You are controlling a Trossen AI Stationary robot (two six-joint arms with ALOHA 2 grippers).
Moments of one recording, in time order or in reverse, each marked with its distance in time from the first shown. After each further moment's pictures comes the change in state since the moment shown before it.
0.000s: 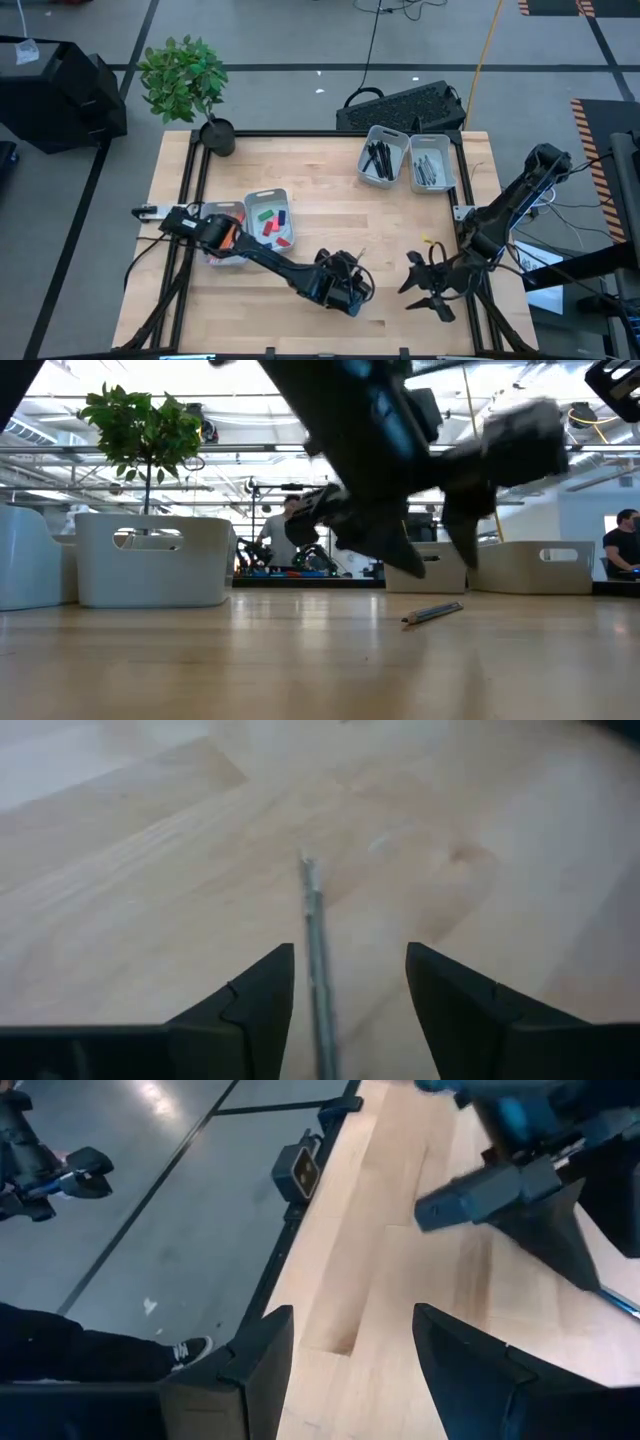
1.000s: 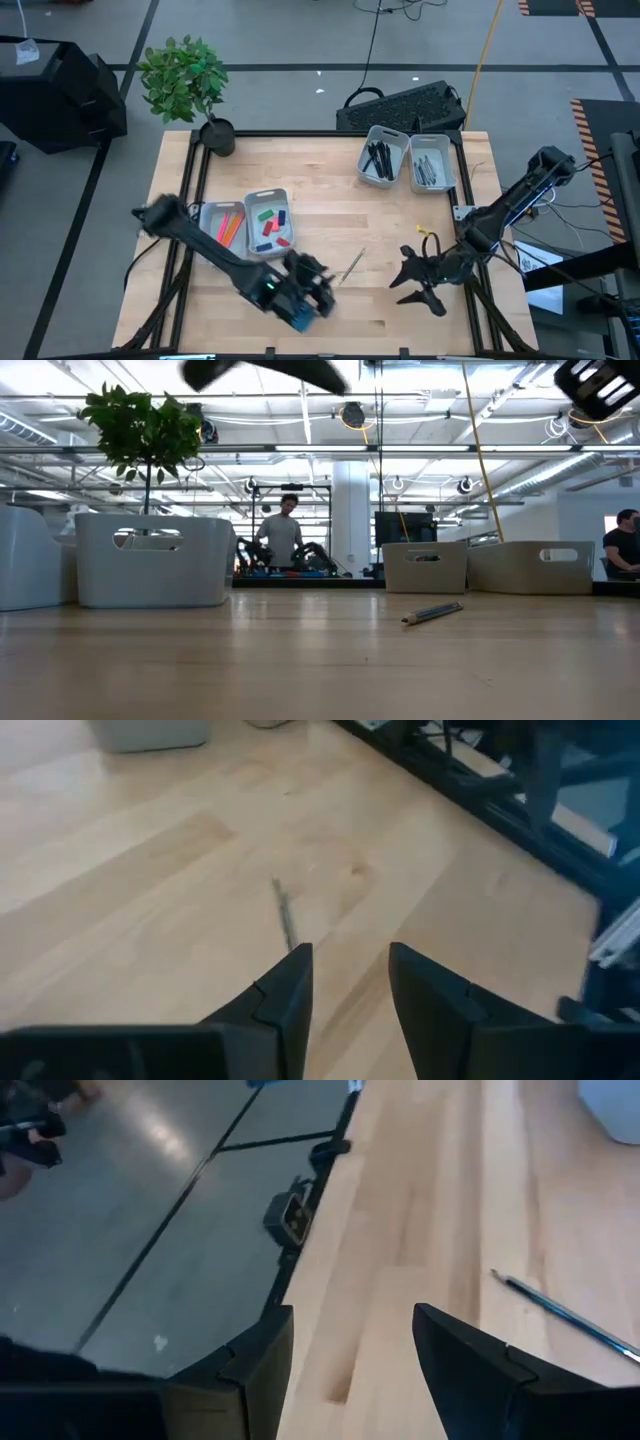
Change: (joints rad) left arm -0.155 -0.474 -0.308 -0.037 -0.033 0.003; right arm -0.108 0.000 0.000 0.083 -0.059 -0.010
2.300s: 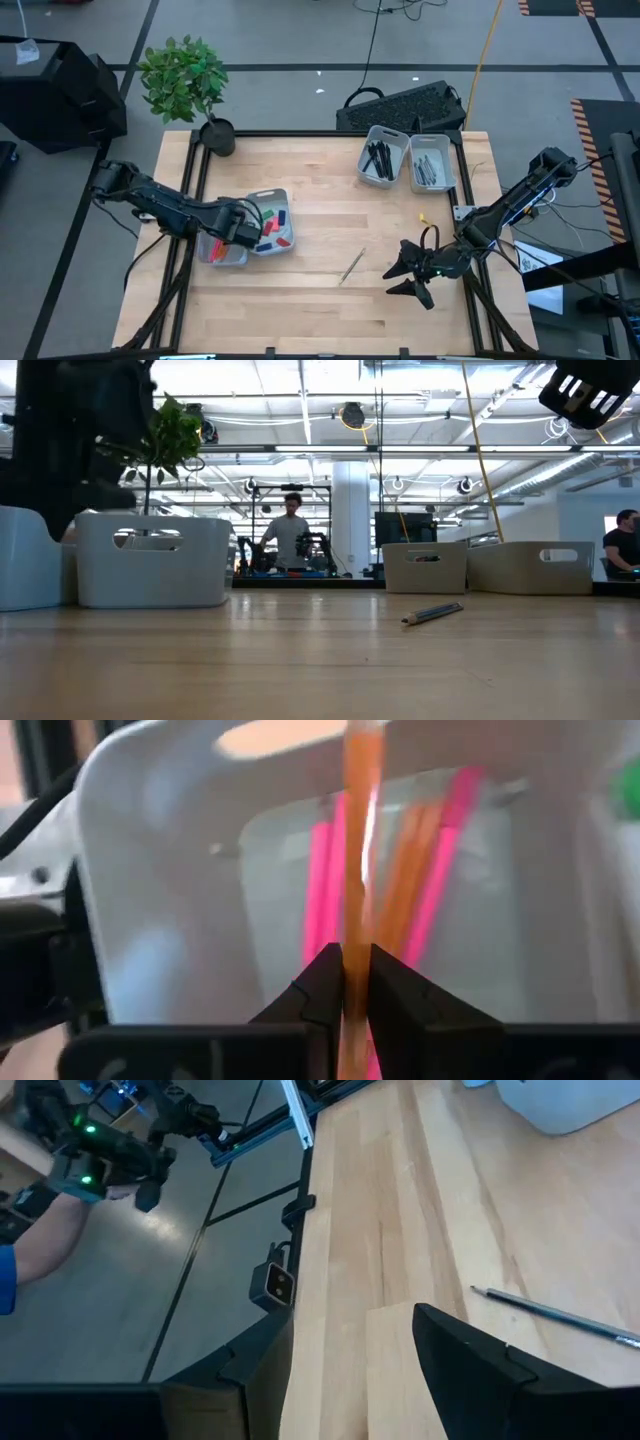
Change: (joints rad) left arm 0.312 -0.531 -0.765 -0.679 0.587 -0.610; right arm -0.046 0.000 0.001 0.055 0.085 0.228
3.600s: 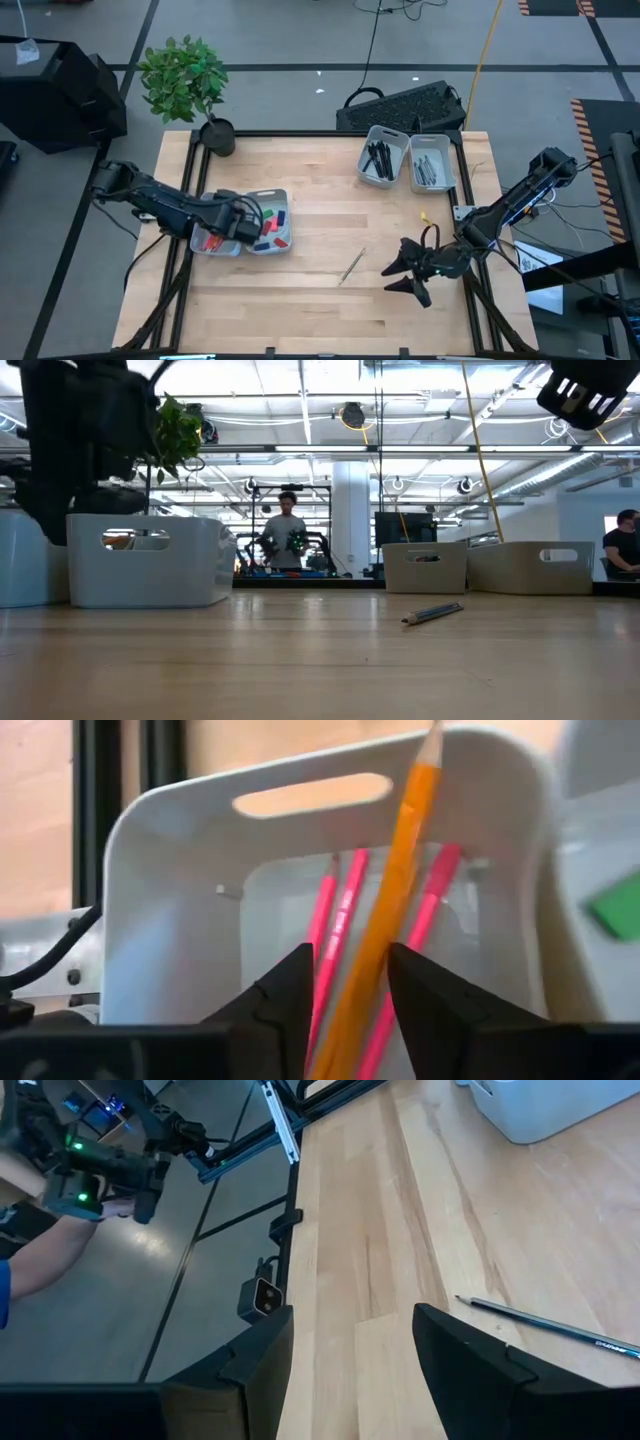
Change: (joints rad) left arm 0.037 0.000 -0.026 -0.023 -0.206 0.023; right arm -0.001 0.000 0.000 0.000 0.044 0.018
